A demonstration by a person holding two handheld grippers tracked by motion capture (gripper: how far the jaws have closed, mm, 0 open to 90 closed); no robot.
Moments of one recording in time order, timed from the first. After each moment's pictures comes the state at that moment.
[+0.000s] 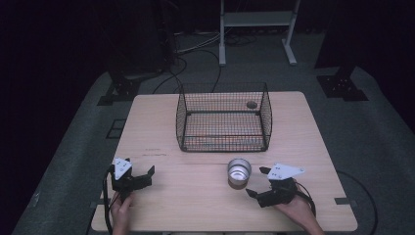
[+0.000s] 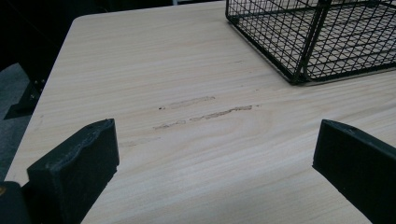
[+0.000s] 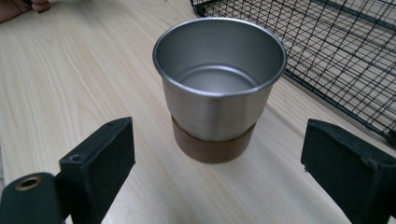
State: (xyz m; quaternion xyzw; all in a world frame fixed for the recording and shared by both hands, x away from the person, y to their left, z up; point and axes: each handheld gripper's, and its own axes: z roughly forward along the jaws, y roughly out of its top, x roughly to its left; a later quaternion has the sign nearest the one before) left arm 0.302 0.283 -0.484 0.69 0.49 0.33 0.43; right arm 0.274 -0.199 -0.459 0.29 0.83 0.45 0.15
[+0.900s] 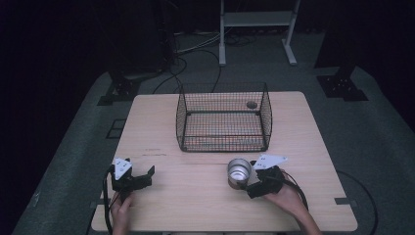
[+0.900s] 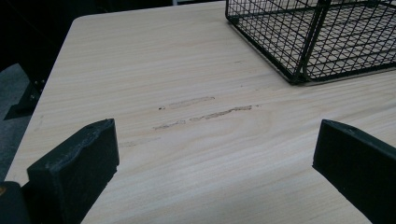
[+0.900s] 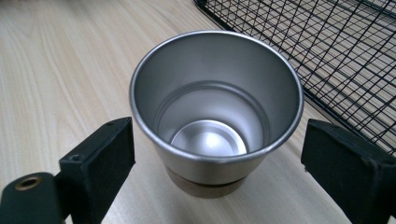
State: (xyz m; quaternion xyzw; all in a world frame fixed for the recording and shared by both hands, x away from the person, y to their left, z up) left arm 0.302 0.283 -0.484 0.69 0.49 0.33 0.43; right arm 0.304 -0.171 -0.455 0.28 0.85 0.41 0.14
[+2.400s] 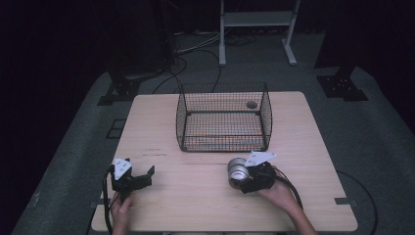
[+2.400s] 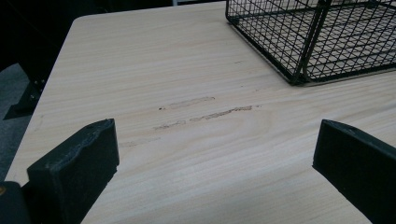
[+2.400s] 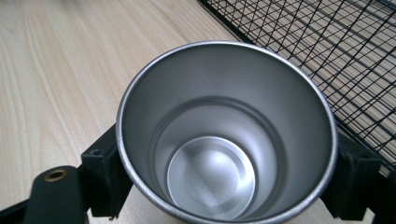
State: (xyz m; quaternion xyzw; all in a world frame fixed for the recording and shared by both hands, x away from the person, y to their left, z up) left arm 0.302 0.283 -0.484 0.69 0.49 0.33 0.43; right arm 0.316 -0.152 -0.457 0.27 0.86 0.40 0.14
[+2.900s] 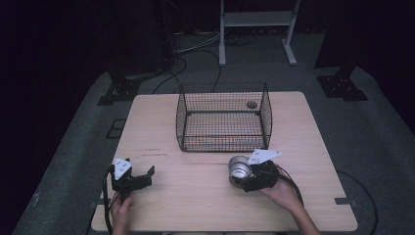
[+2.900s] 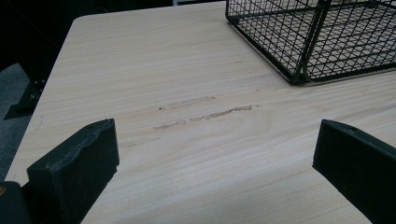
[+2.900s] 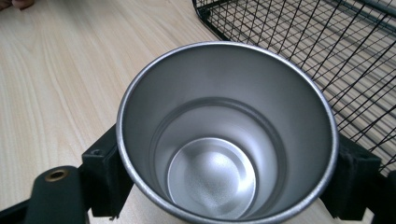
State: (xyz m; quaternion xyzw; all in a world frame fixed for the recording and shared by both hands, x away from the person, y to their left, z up) left arm 0.302 0.283 -0.484 0.69 0.49 0.33 0.43; right arm 0.313 -0.157 -0.441 0.27 0.86 0.41 0.14
